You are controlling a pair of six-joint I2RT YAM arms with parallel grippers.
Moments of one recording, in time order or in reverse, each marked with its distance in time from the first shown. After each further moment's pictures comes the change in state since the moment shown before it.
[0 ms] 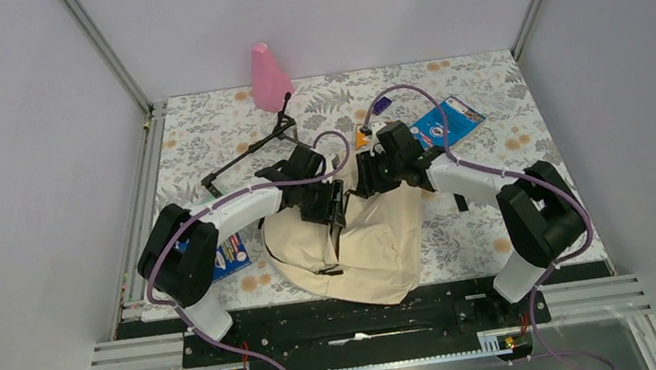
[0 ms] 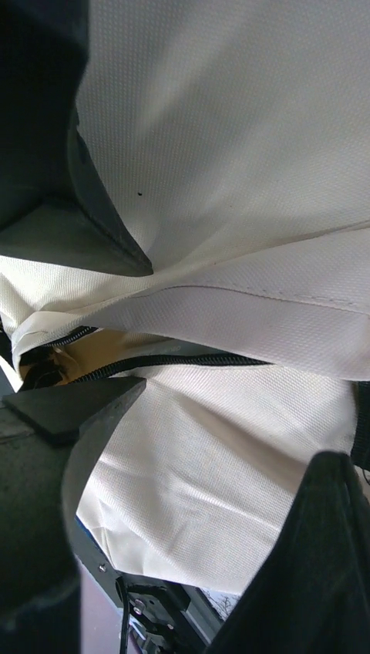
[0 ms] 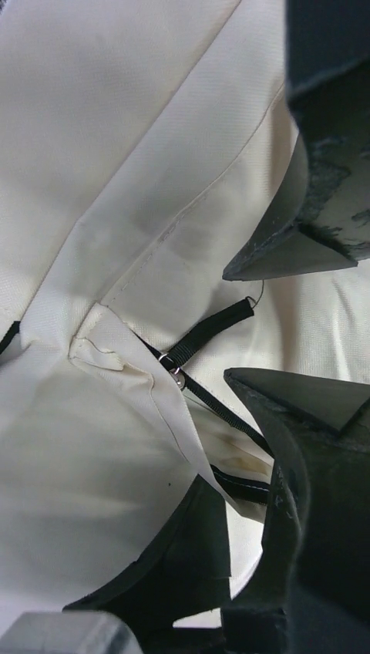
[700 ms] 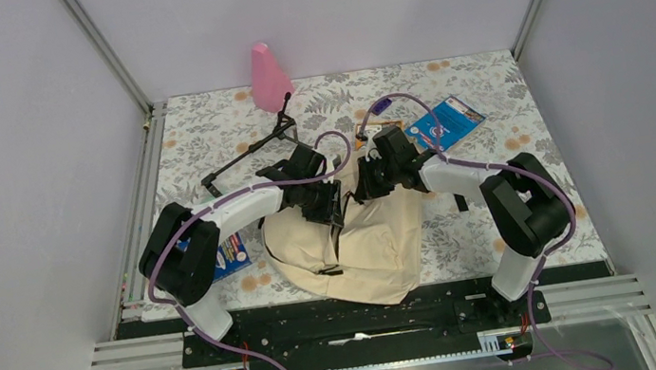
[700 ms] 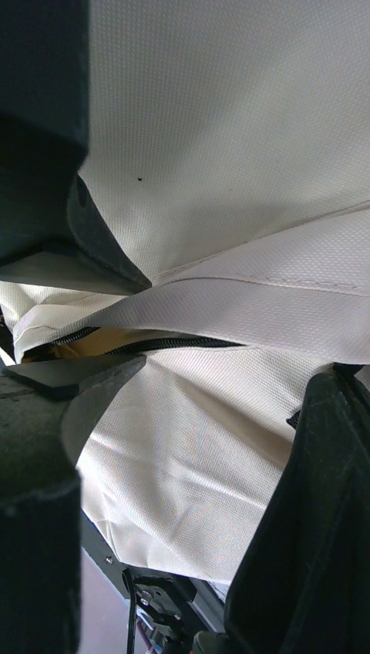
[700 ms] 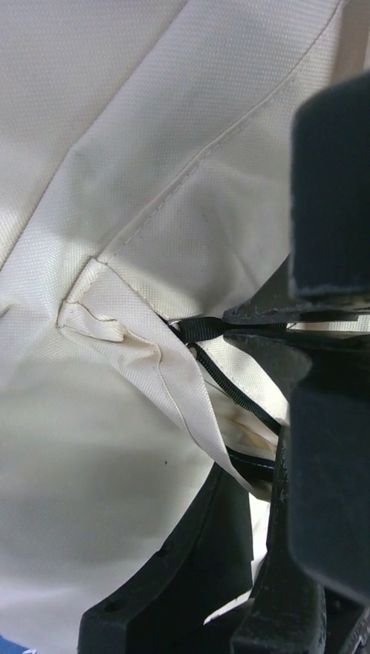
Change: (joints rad) left arm 0.000 0.014 0.006 -0.001 0.030 -0.001; right arm 0.000 0.109 -0.003 0.080 -0.129 0.054
